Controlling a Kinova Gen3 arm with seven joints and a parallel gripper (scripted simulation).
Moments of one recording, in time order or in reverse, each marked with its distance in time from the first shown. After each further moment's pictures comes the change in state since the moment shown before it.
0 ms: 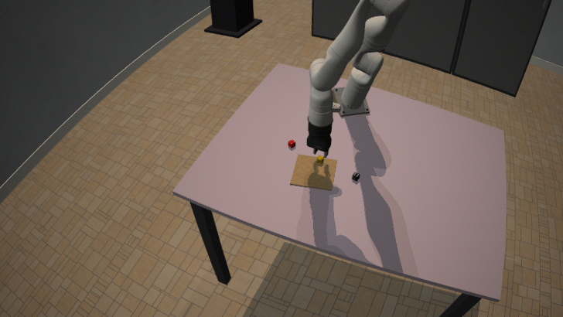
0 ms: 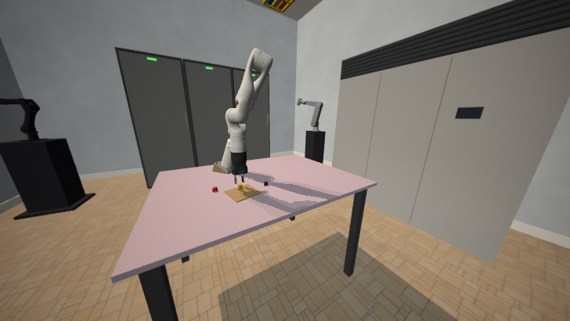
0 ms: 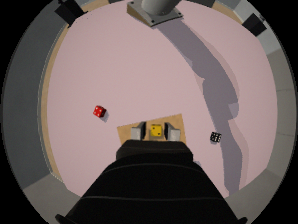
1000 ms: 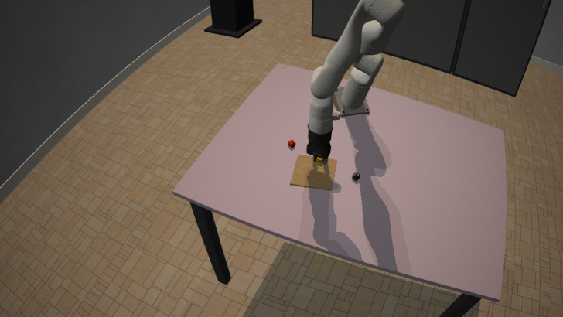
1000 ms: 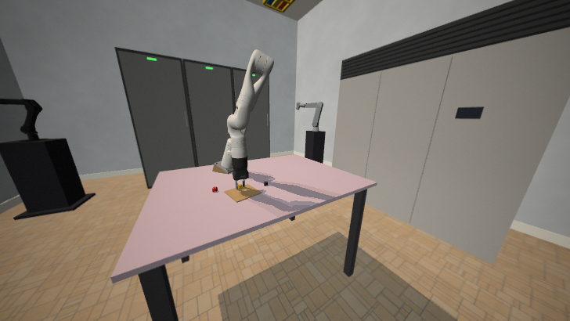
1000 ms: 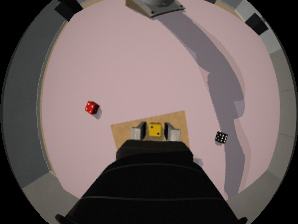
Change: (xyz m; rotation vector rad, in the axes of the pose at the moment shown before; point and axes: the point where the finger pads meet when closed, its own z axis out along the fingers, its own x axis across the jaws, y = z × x) arm 0.003 0.007 0.028 -0.020 0.002 -0.009
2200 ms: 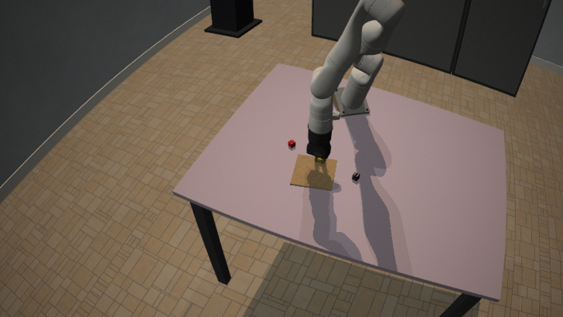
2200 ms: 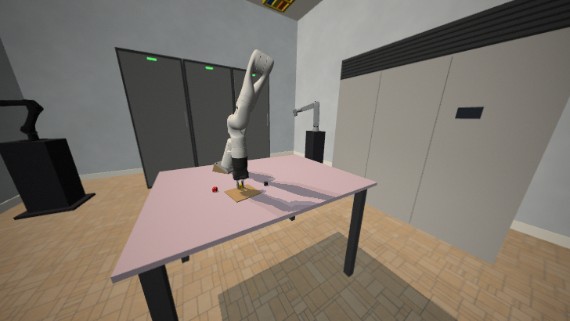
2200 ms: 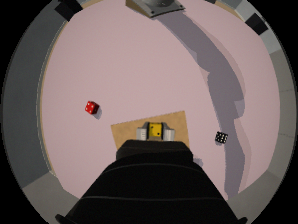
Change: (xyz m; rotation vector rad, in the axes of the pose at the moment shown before) arm 0.000 0.000 0.000 0.000 0.000 0.000
